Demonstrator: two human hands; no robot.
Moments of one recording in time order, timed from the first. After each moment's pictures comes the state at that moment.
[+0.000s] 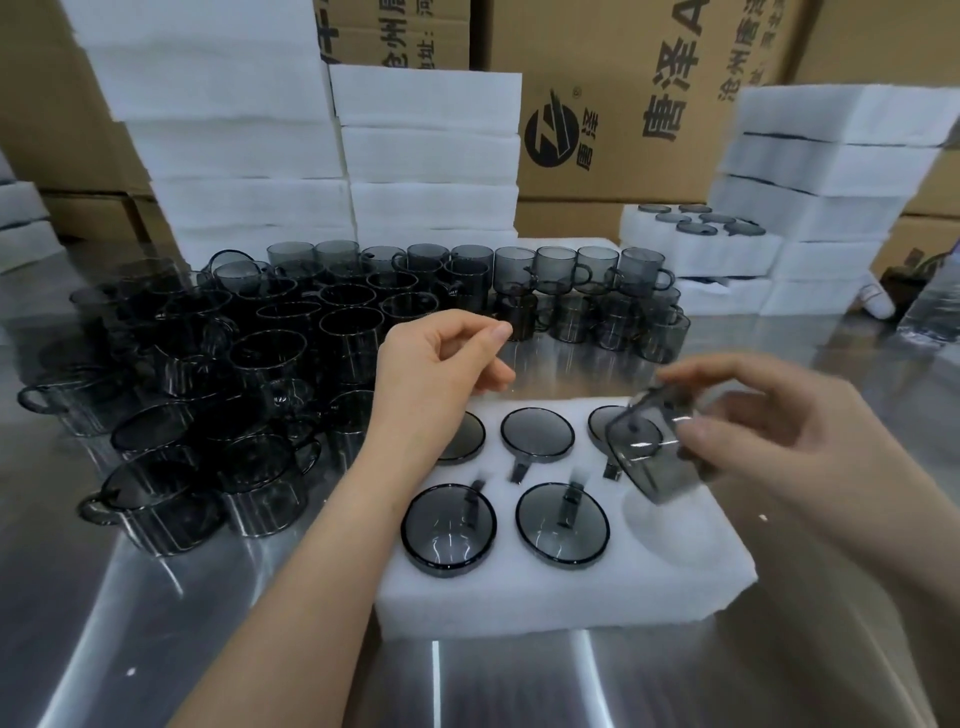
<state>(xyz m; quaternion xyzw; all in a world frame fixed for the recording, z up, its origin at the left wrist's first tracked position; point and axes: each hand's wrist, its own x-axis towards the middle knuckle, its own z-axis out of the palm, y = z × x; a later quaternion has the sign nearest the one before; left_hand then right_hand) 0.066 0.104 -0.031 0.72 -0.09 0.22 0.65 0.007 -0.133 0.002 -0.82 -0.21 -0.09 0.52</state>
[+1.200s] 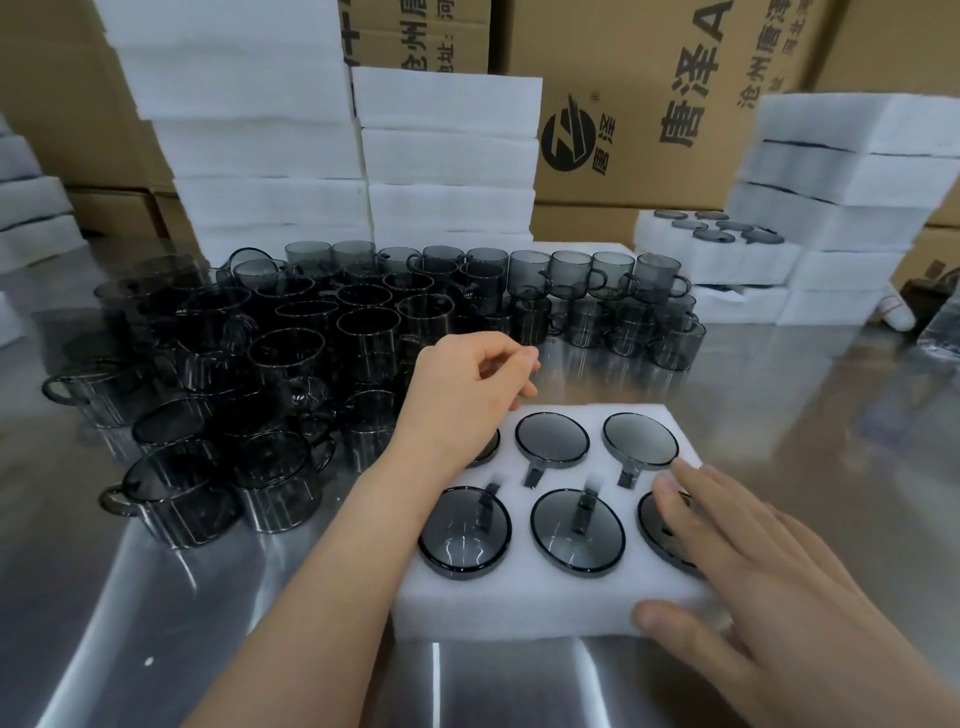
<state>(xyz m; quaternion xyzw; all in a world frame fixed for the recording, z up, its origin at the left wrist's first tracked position) 0.066 0.102 -0.033 0.81 -0.09 0.19 0.55 -0.042 -0.117 -0.052 -0.97 -0.18 -0.15 0.01</state>
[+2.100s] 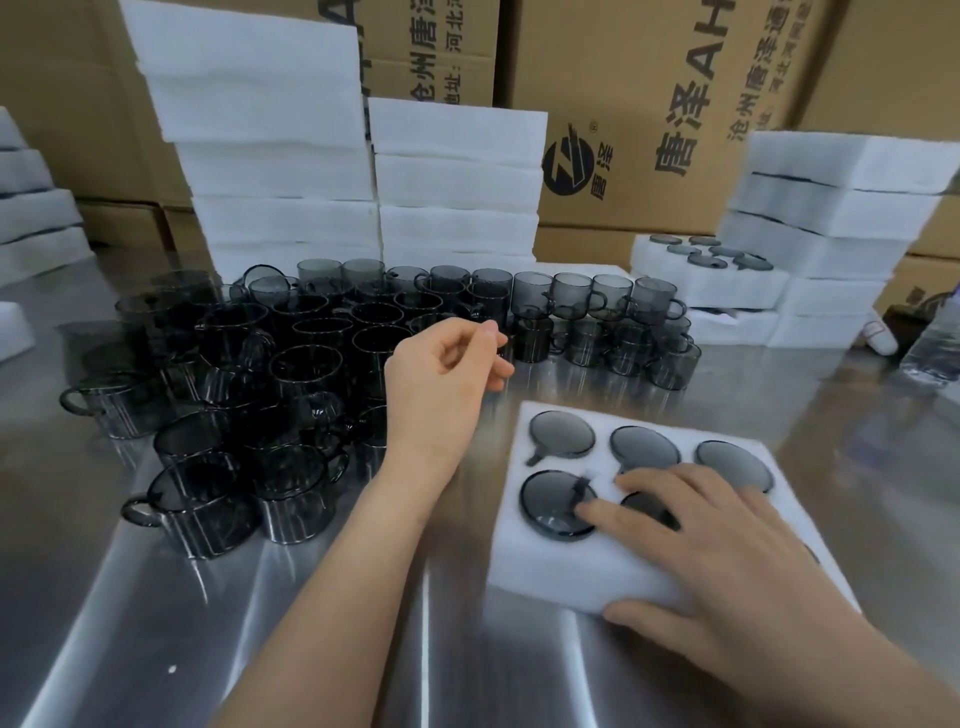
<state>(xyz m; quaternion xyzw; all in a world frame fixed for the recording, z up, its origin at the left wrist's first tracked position) 0.064 0.111 -0.026 0.69 -0.04 0.29 0.66 -0.010 -0.109 -0.044 -0.92 -0.30 -0.23 -0.07</state>
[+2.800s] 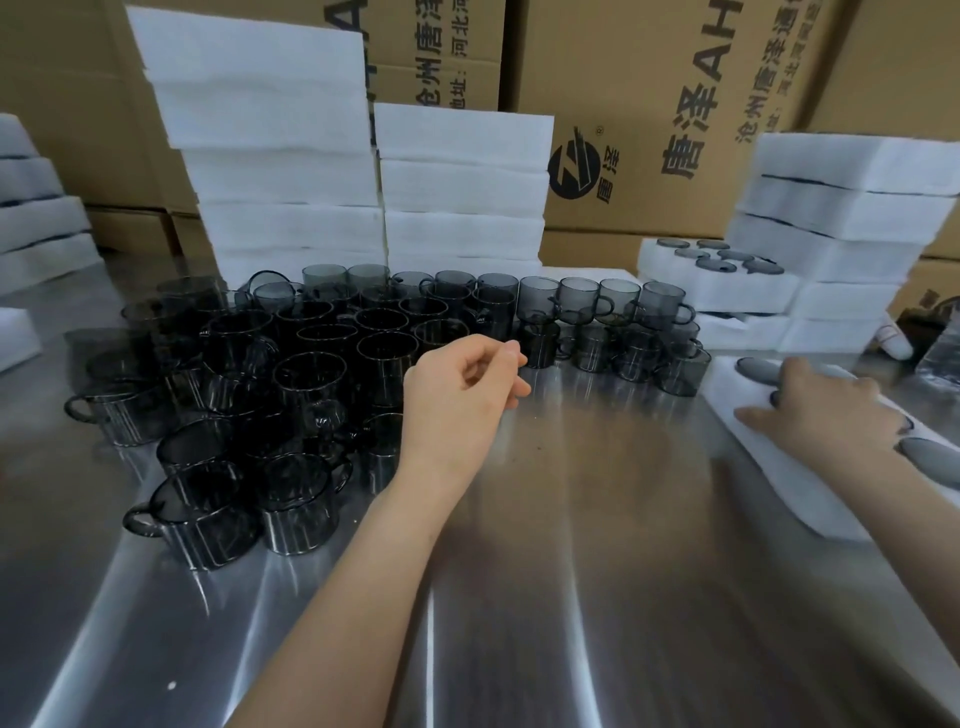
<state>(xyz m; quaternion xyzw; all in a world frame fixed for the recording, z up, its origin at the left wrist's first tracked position) 0.063 0.107 -0.027 0.72 -0.04 0.26 0.64 0.139 -0.191 -0.021 -0.98 0.19 -0.09 0.02</state>
